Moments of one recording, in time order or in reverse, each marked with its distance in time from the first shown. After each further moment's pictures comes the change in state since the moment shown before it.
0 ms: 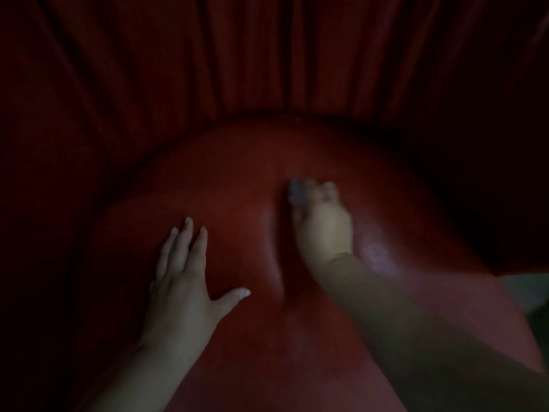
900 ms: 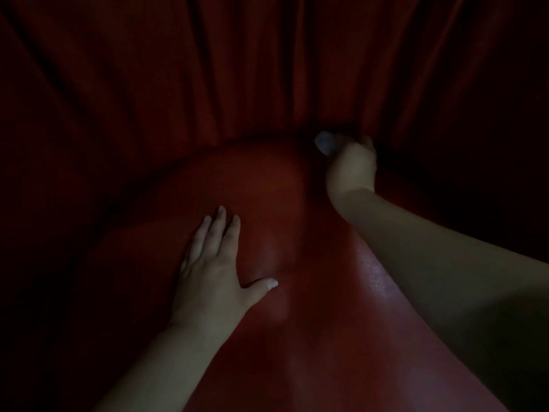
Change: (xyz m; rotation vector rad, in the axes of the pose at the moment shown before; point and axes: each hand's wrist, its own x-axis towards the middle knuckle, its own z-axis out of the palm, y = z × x) left_hand 0.062 0.029 0.011 0.026 0.003 0.080; right_hand 0.149 0.032 0.010 0.147 0.038 0.197
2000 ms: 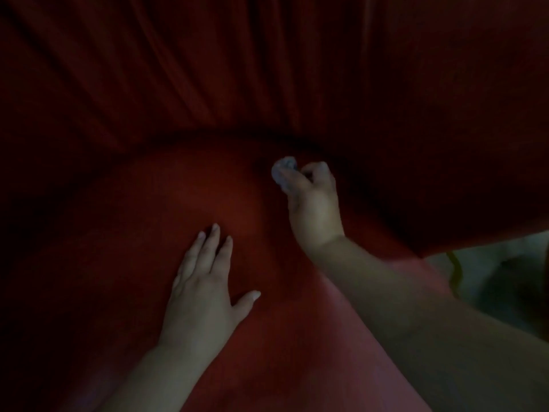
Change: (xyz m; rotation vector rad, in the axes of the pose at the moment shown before) left_hand -0.033 0.079 0.038 0.107 -0.098 0.194; right_hand -0.102 0.081 -0.072 0.118 0.072 -0.224
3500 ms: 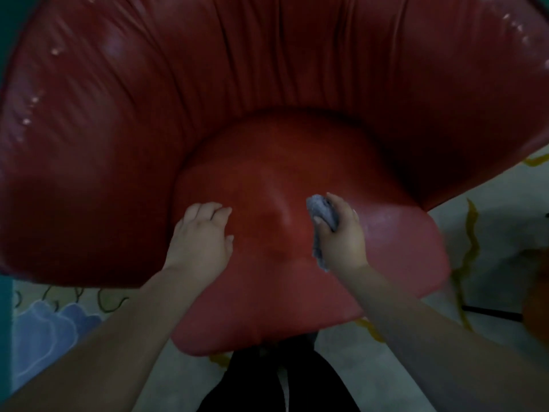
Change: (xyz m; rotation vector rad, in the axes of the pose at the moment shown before) left_hand -0.173 -0.015 -0.187 0.165 -0.042 -0.169; right_hand -0.170 -0.160 -0.121 0.446 -0.196 0.458
